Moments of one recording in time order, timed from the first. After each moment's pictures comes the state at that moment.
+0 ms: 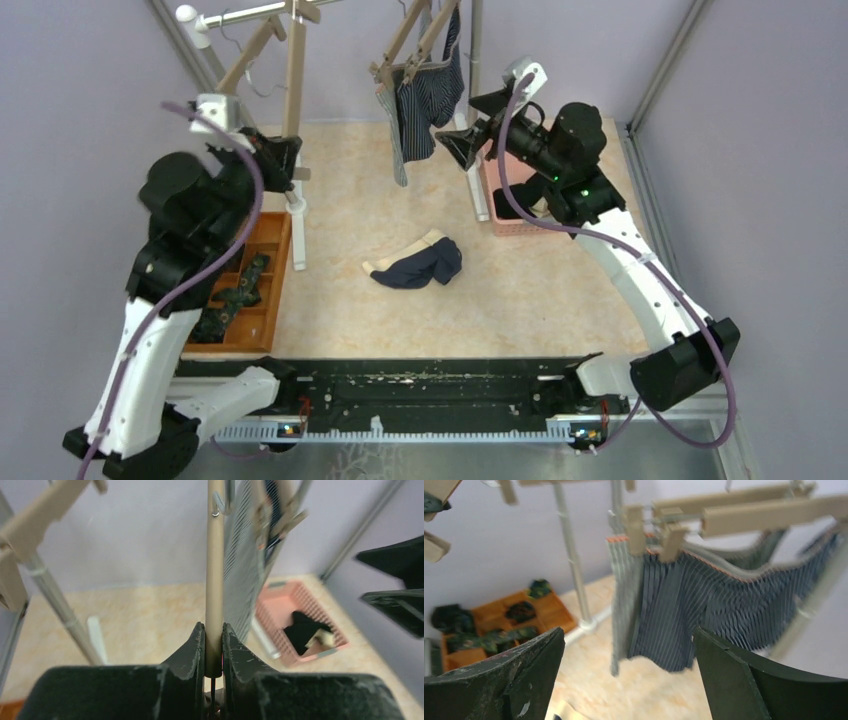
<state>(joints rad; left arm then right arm) -0.47 0.94 1.51 -0.45 -0.14 -0.19 0.44 1.31 1.38 0.13 -0.52 0.07</state>
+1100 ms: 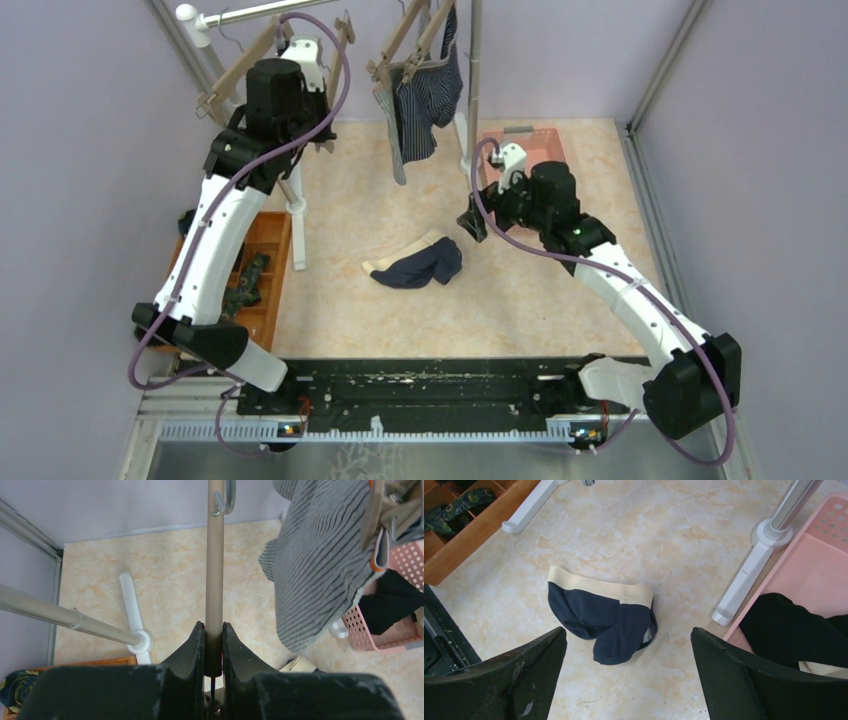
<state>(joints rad) -0.42 1.53 1.95 -0.78 -0.28 -0.11 0.44 1.16 1.01 -0.25 -0.35 -0.02</state>
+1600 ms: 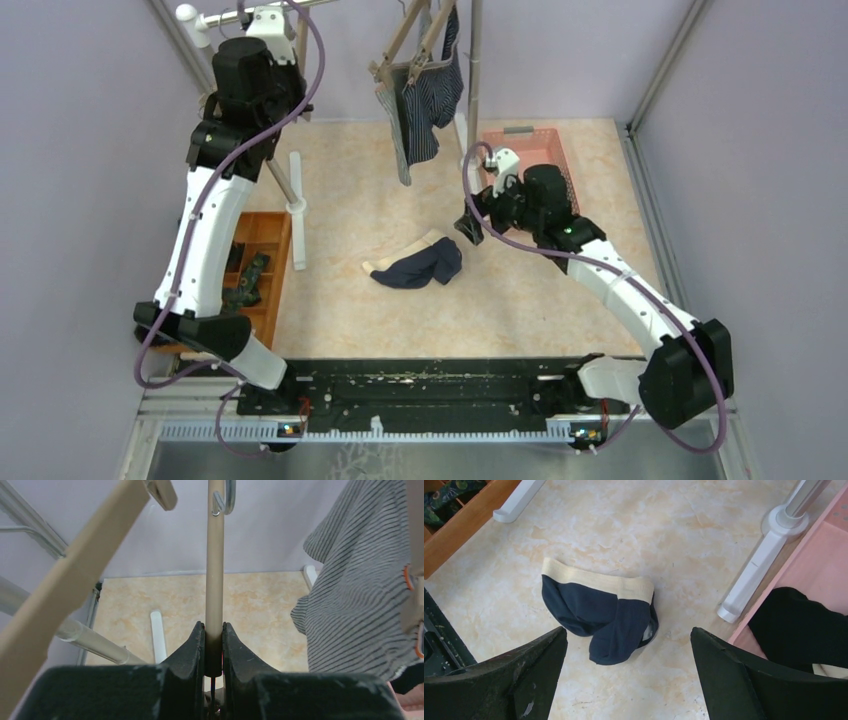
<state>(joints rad) -0.32 1.57 2.06 -0.67 -0.28 -0.05 0.44 1.20 0.97 -0.19 -0.36 -0.02</state>
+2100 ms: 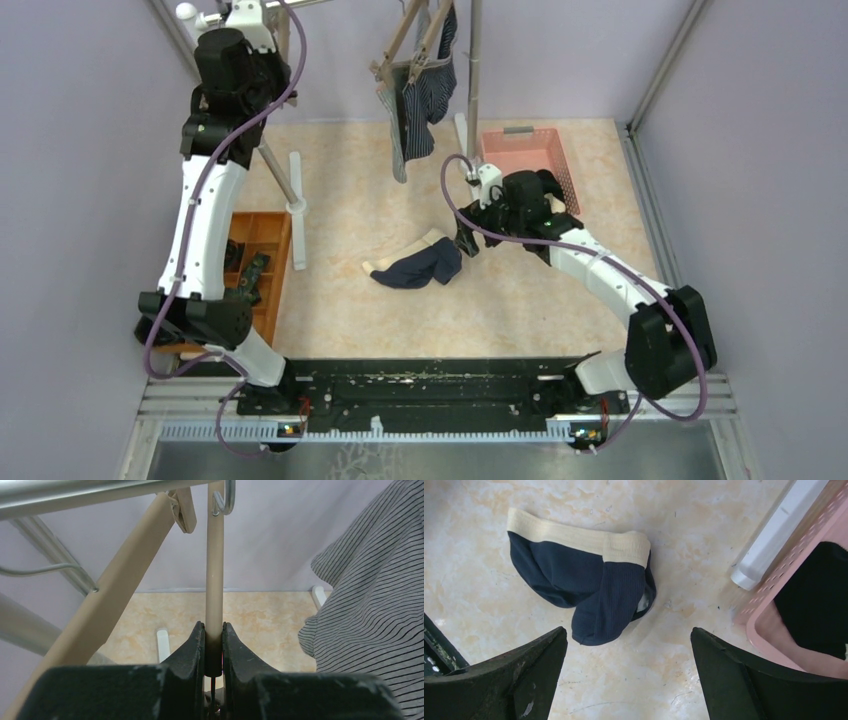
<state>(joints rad) -0.18 1.62 2.06 -0.56 -0.16 -0.05 0.46 1.34 0.97 -0.26 -0.31 -0.06</state>
